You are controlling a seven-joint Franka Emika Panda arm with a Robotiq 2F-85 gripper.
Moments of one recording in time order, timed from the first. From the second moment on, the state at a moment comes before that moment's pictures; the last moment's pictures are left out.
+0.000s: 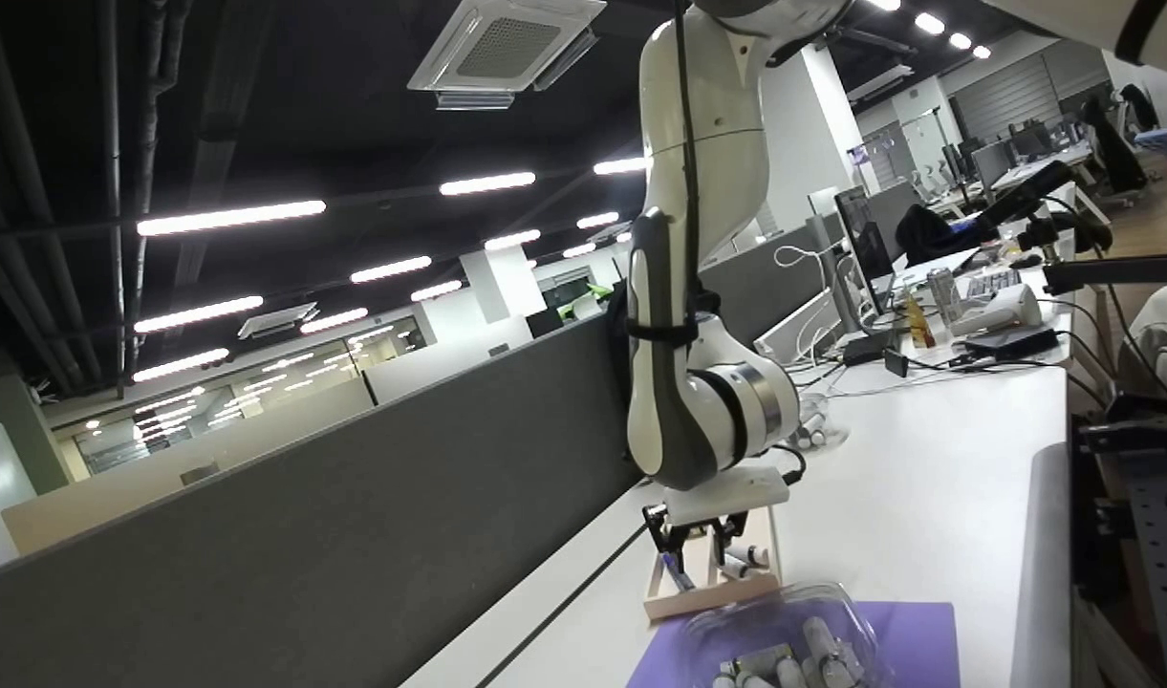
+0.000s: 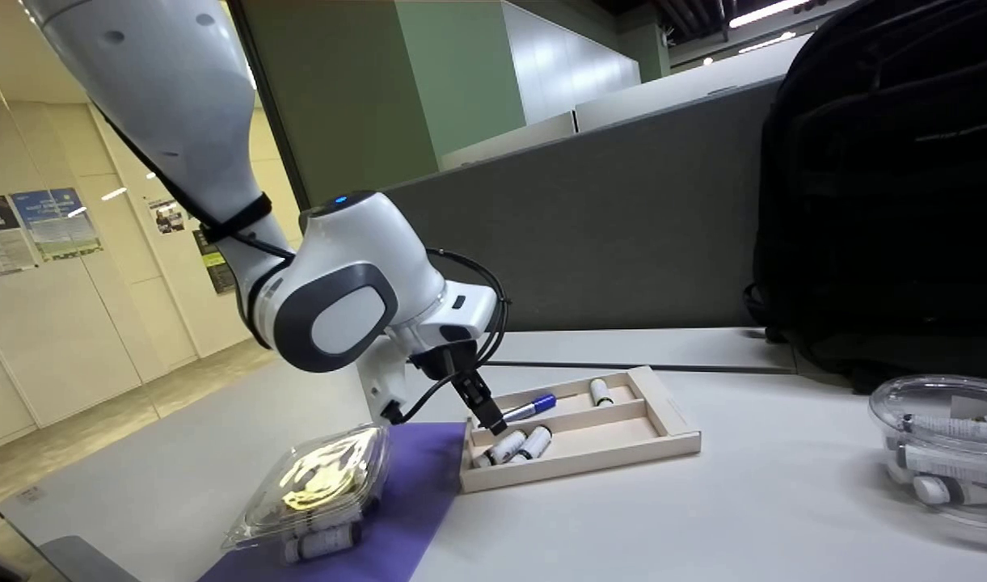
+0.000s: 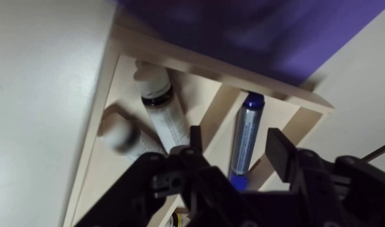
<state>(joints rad) 0.02 0.57 0.05 -2.33 0.44 3.32 0.33</state>
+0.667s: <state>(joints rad) -0.12 0.46 0.27 -2.32 0.33 3.26 0.26</state>
